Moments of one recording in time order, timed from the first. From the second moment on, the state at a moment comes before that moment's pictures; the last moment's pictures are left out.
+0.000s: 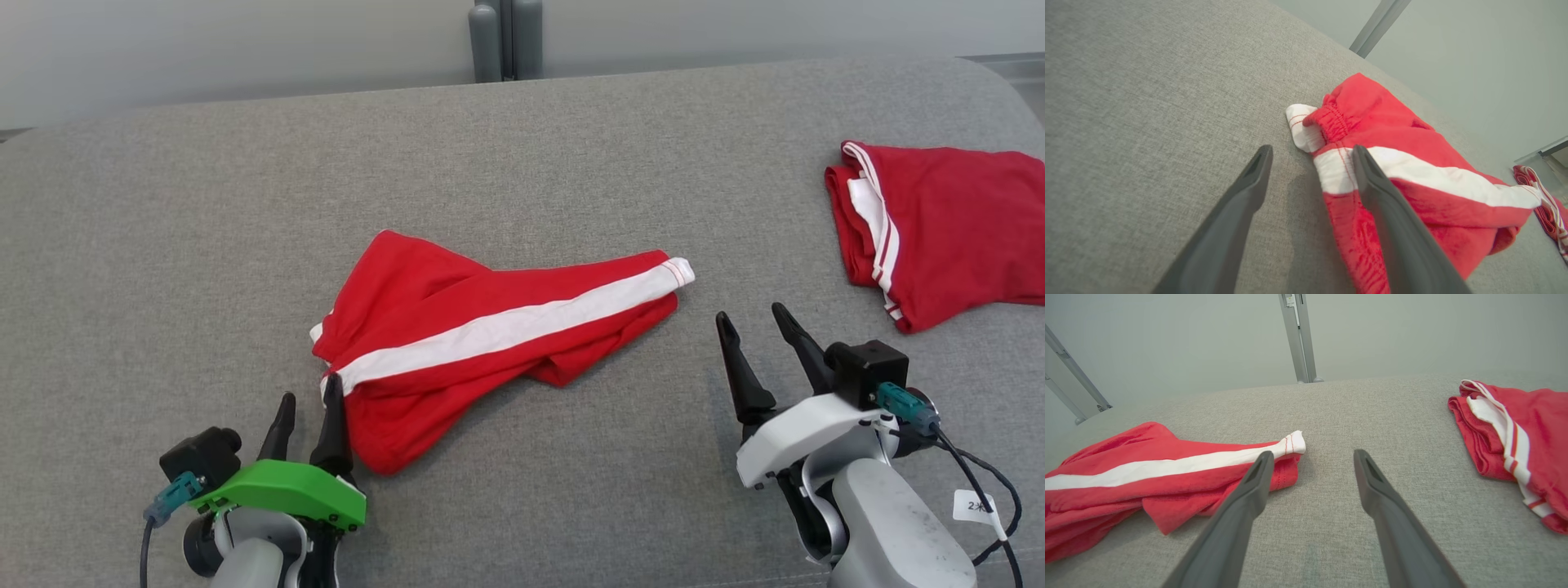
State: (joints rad) left arm -0.28 0.05 -0.14 0.65 -0.66 -0.12 -0.26; right arm -0.30 -0.11 0.20 0.47 0.30 0.13 -0.26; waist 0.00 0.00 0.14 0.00
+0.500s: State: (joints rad) left arm -0.28 0.05 -0.30 0.65 -0.96 -0.13 -0.26; right arm -0.30 -0.12 0.19 0.47 0.30 0.13 -0.26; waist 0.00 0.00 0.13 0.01
